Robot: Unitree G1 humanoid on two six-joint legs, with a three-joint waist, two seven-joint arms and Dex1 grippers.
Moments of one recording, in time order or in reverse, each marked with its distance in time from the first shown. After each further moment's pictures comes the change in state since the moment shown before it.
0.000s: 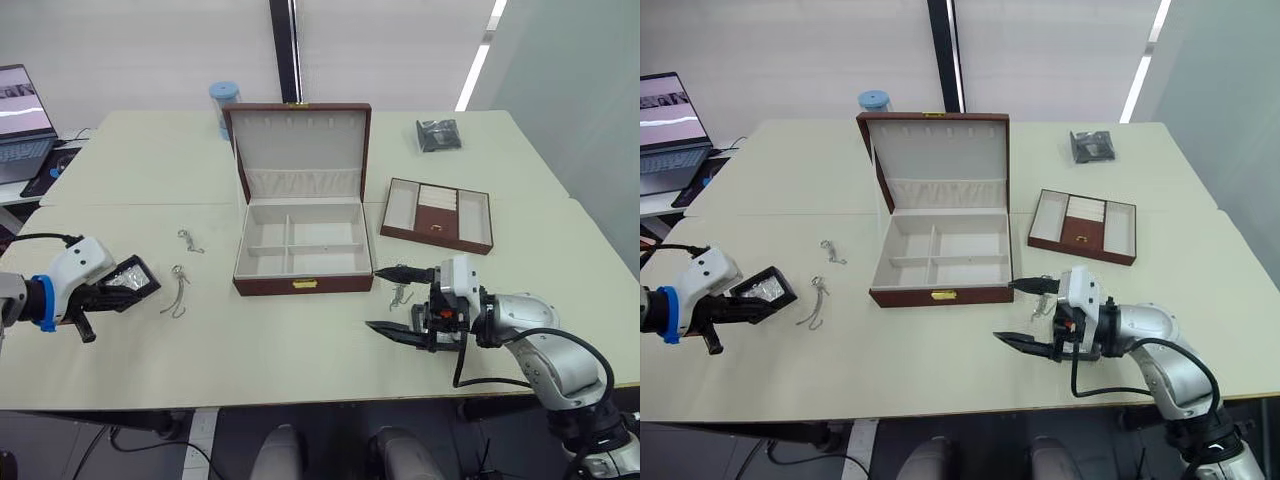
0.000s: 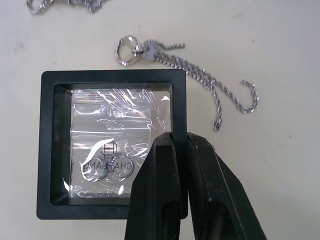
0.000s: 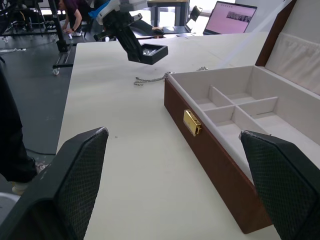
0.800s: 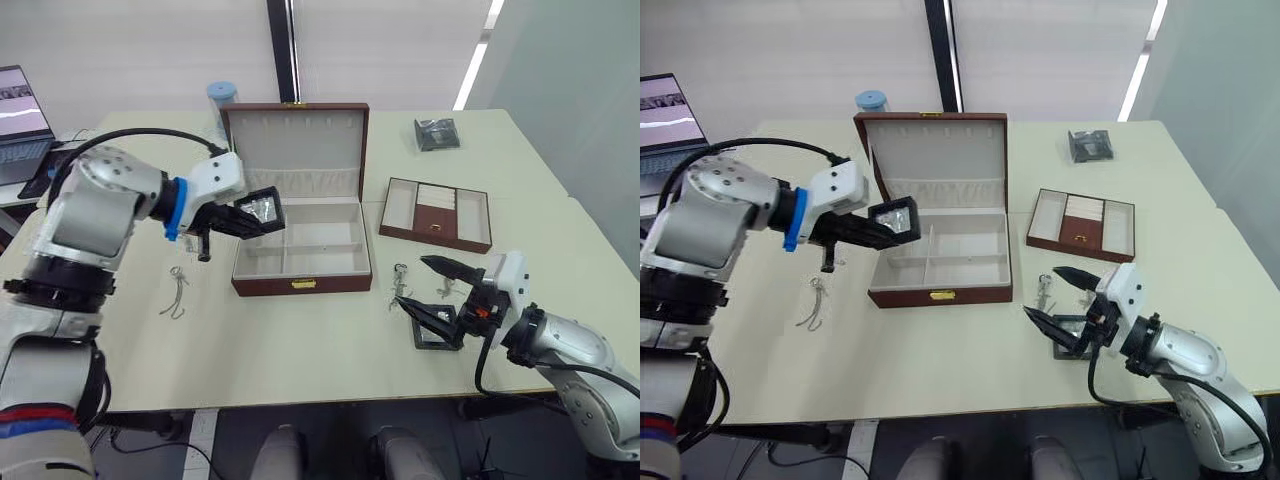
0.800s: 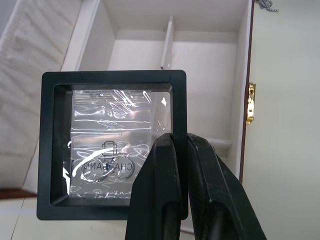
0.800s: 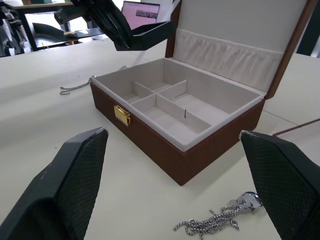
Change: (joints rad) left arm -0.666 -0.328 -0.419 -0.102 0.080 0.159 -0.147; right arm 0.273 0.008 -0.175 -0.293 0.048 0.127 -0.335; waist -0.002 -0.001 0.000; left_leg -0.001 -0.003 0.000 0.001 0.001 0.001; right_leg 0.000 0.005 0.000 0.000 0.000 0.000
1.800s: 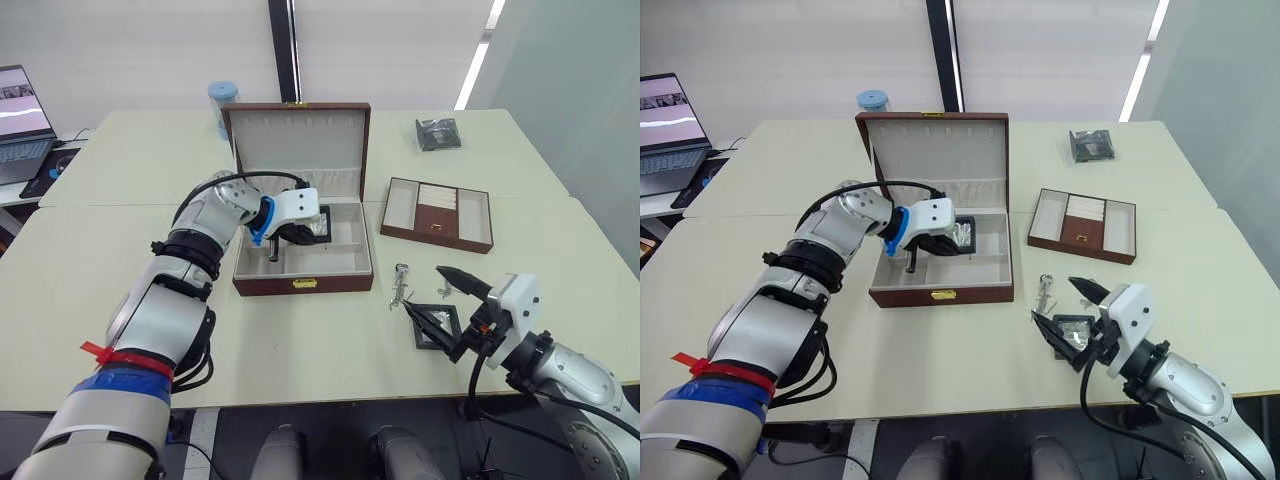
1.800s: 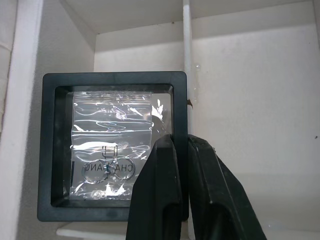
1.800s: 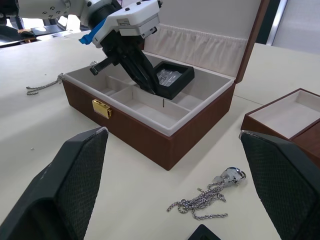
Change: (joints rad) left arm -0.210 -0.348 -0.112 0.740 0.293 -0.530 0.218; right arm 0.112 0.029 0.020 -0.117 -0.044 0.000 -0.152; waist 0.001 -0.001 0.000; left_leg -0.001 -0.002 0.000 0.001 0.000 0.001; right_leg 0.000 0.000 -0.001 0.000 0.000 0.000
